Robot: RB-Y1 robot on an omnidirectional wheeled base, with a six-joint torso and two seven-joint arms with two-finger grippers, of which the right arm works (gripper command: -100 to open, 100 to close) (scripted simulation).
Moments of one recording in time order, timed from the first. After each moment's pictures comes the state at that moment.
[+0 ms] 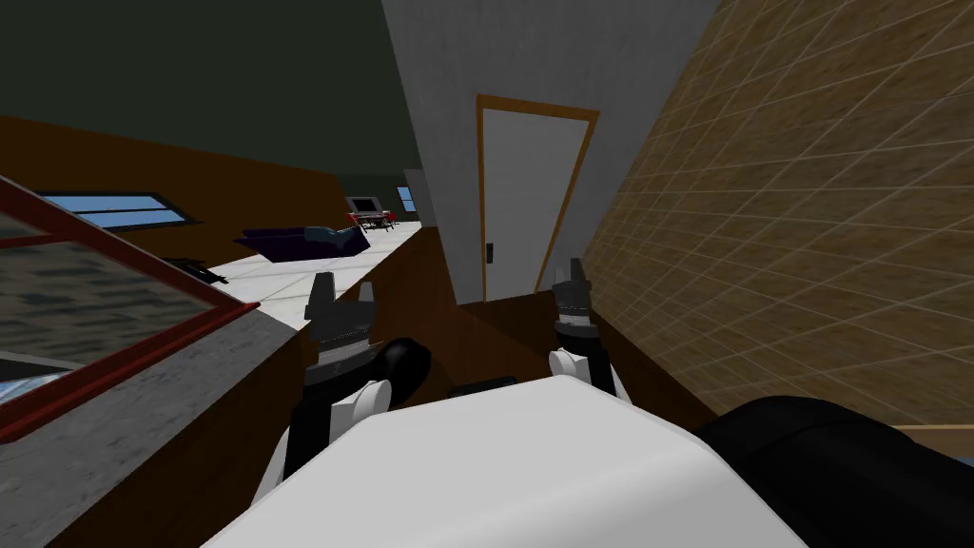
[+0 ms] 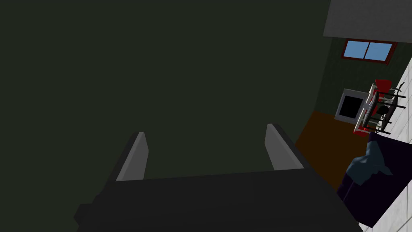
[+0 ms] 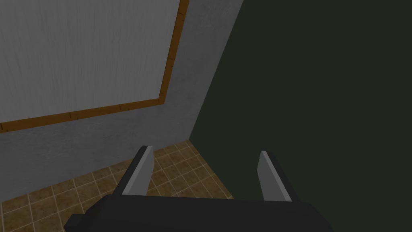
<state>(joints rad) 0.54 0.03 0.02 -2.36 -0.03 -0.44 0.14</state>
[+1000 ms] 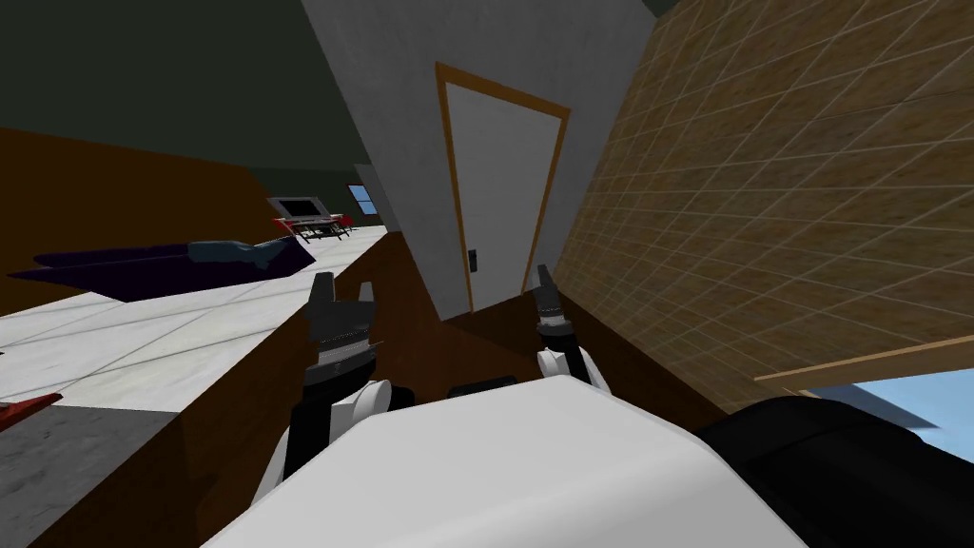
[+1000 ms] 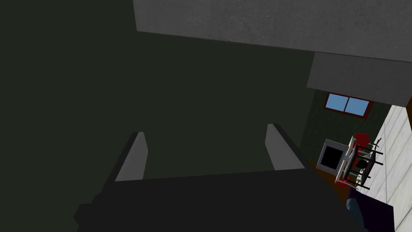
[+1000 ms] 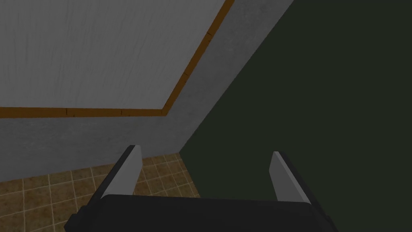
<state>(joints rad) 0.47 -0.04 0.11 -2.22 0.12 -0.48 0.19</state>
